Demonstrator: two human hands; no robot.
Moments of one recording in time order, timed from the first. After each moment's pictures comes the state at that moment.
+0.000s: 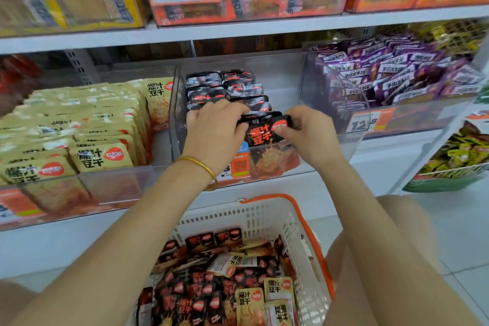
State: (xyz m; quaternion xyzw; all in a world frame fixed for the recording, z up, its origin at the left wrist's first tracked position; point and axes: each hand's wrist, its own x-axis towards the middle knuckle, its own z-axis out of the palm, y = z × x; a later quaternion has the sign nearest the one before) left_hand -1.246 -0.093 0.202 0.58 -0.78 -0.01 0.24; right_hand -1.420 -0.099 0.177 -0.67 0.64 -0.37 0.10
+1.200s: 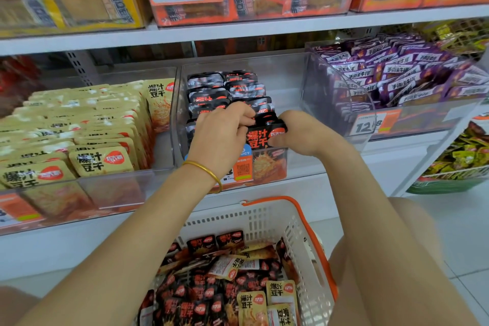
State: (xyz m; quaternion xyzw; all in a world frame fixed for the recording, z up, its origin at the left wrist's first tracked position) left_hand -1.244 -0.102 0.188 0.50 -0.78 -0.10 0.35; right_hand -1.406 -0.112 0.206 -0.70 0.63 -0.18 0.27
